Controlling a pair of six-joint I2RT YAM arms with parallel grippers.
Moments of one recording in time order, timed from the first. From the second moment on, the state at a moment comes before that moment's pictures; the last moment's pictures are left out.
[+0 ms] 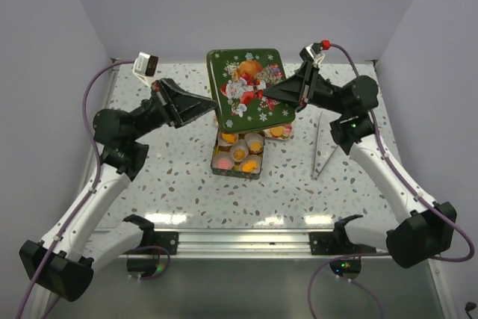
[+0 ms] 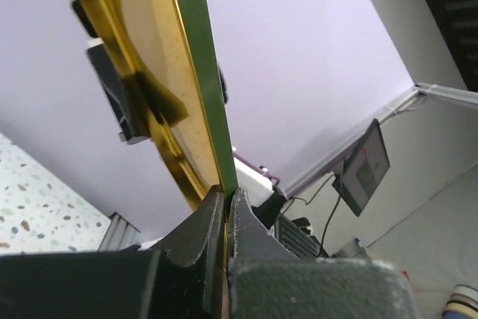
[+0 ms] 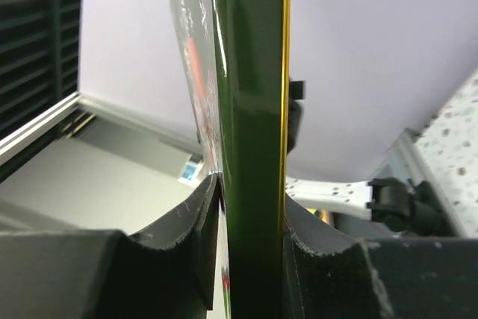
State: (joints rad) left arm -0.40 0.97 0.94 0.64 0.74 -1.43; right arm 0.37 1.23 1.10 0.59 -0.97 1.64
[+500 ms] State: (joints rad) left arm -0.31 1.31 1.03 0.37 0.75 -1.24; right arm 0.32 1.19 1.09 0.04 -0.79 1.22
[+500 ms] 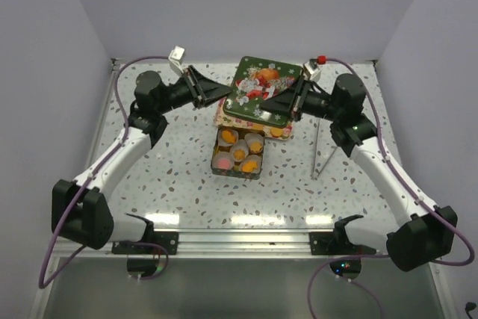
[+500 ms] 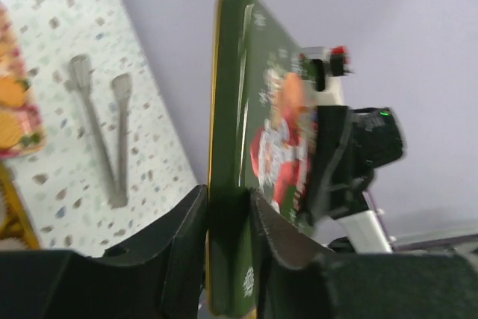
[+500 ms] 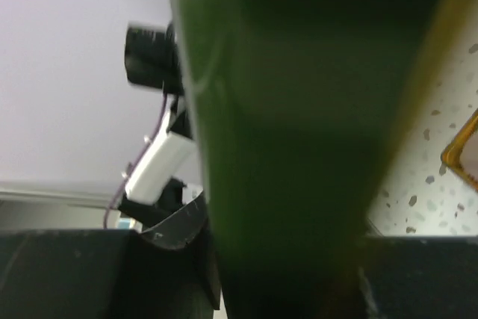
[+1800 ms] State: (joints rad) left arm -0.16 1.66 0.90 0.00 0.83 -0.61; right arm 0.52 1.66 0.83 0.43 -0.75 1.30
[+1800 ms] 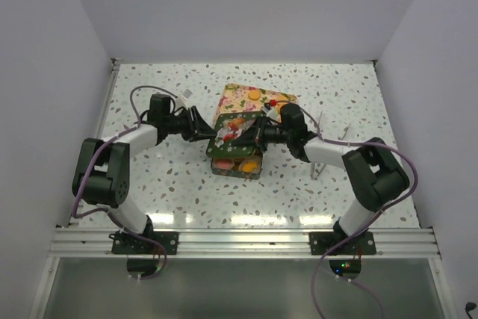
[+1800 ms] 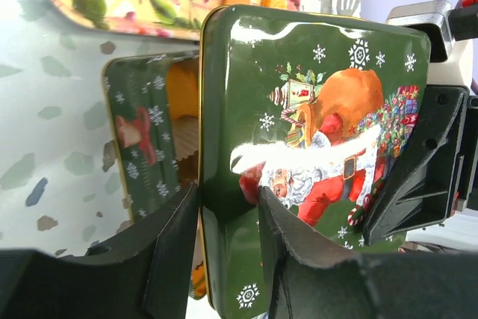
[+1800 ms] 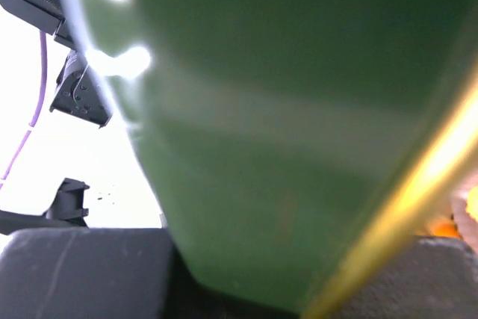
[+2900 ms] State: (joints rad) left arm -0.24 1.70 0.85 0.01 0.80 -0.53; right arm 0.51 1.71 0.88 0.00 -0.67 0.96
